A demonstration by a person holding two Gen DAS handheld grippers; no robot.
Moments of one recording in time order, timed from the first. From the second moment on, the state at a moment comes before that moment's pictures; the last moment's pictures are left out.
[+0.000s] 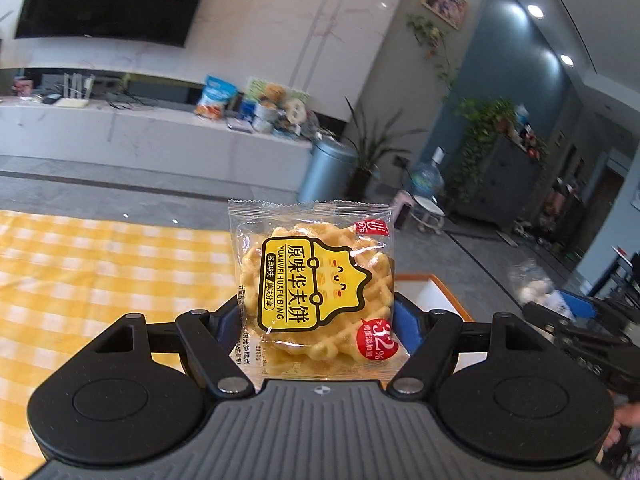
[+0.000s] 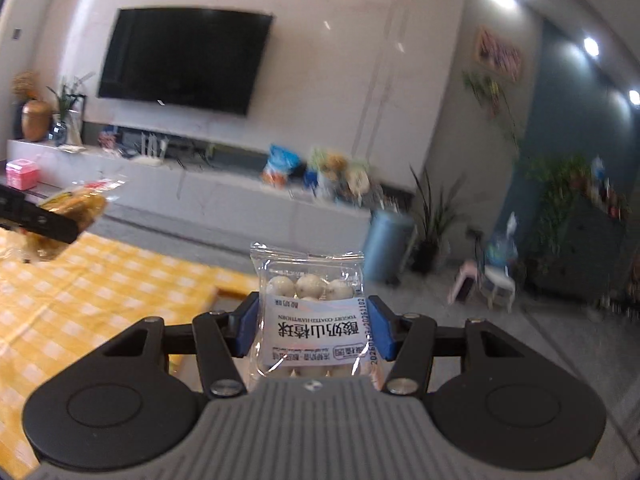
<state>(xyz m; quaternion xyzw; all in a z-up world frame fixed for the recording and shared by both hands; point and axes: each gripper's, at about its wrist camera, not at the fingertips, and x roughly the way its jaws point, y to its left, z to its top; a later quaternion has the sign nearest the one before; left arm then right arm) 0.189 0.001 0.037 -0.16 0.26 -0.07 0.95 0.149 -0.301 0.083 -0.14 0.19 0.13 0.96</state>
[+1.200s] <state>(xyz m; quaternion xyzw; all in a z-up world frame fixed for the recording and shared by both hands) 0.216 -0.027 -0.017 -0.12 0.33 -0.06 0.94 0.375 -0.248 -0.052 -0.25 0.42 0.13 0.86</state>
